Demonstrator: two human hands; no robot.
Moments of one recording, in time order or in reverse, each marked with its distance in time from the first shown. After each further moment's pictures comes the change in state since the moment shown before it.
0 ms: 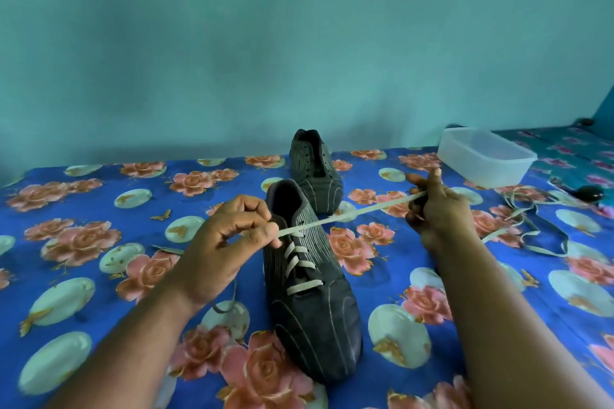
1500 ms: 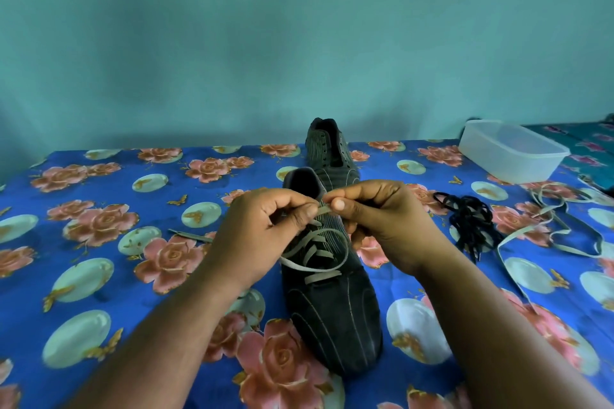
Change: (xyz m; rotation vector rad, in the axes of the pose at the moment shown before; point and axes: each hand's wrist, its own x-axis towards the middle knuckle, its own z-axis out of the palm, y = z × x) left_hand 0.010 0.012 0.022 0.185 0.169 0.073; right_hand -0.085 0.007 0.052 -0.274 -0.795 -0.214
